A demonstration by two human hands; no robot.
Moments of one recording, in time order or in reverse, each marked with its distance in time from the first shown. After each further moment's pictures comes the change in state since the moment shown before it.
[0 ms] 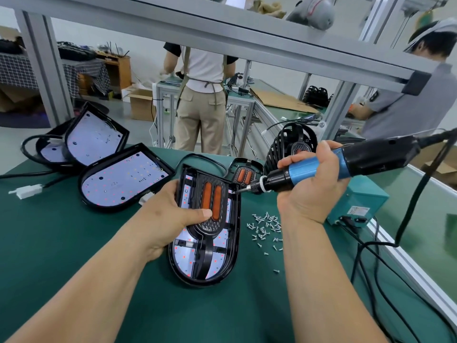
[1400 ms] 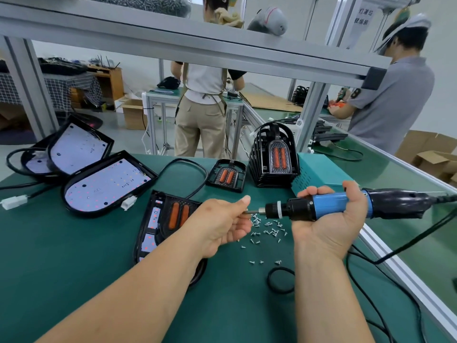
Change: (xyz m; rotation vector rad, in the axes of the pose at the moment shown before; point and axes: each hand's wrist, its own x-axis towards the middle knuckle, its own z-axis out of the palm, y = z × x) left_hand 0.003 0.014 0.119 -0.100 -0.128 -0.230; right_hand 0.004 -0.048 -0.080 0.202 0.279 0.237
